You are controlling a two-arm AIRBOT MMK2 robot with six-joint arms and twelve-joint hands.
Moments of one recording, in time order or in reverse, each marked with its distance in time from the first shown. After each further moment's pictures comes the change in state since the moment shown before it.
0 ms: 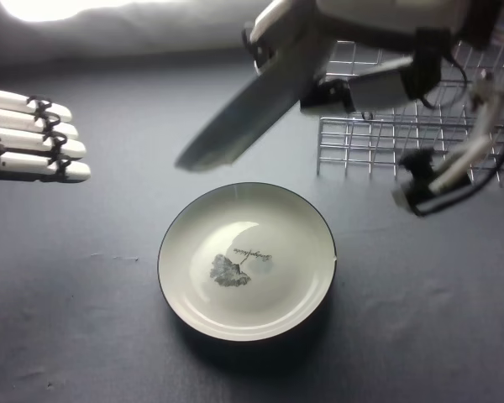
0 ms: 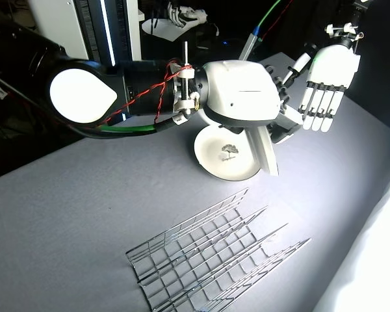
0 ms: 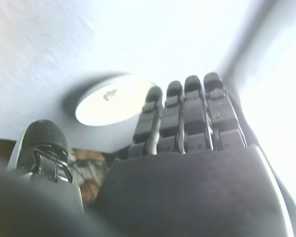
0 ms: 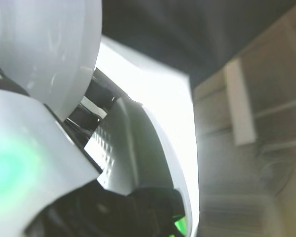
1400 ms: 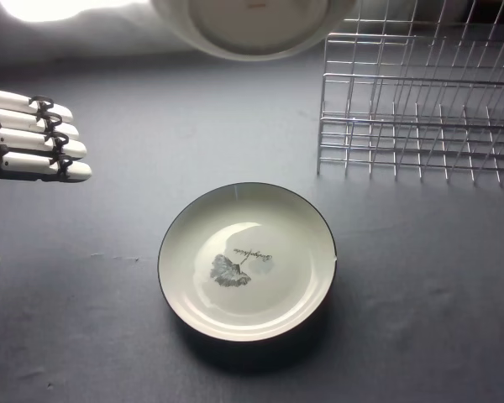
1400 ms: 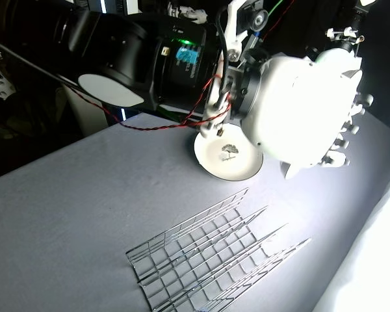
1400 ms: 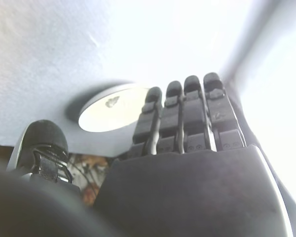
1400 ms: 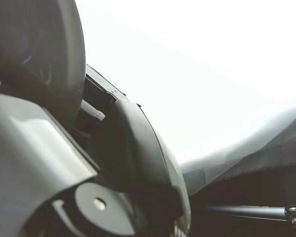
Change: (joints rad) left arm 0.013 -0.019 0.021 -0.005 -0.006 0.019; right arm 0.155 -0.032 0.053 0.863 -0.204 0.004
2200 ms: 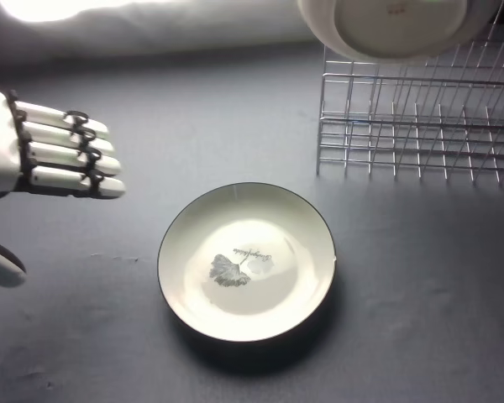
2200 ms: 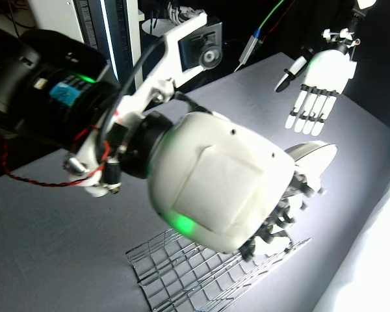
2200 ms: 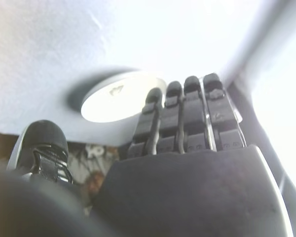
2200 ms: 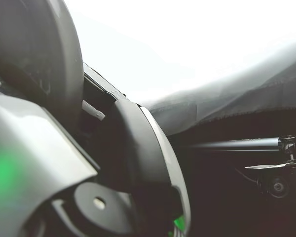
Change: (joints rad) left arm -0.002 -0.044 0.010 -0.021 -0.086 -0.001; right arm -0.060 0.181 -0.016 0.029 -0.019 -0.002
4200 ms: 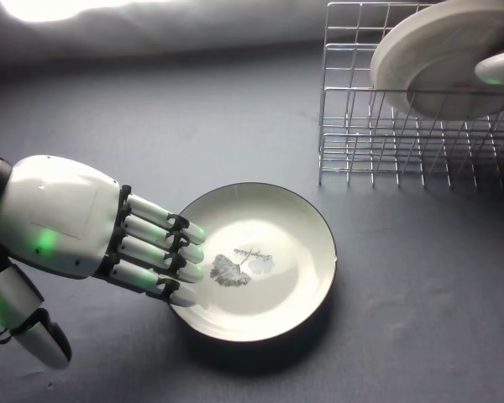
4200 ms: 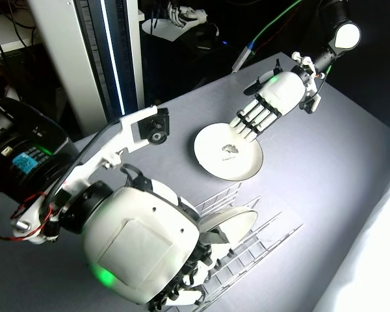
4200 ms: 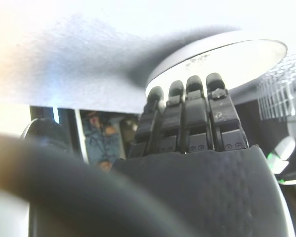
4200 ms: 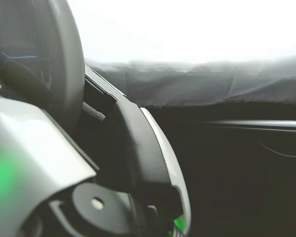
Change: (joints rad) left arm 0.049 -0.245 0.119 0.121 -0.283 0.053; right arm -0.299 0.039 0.055 -0.062 0.162 0.007
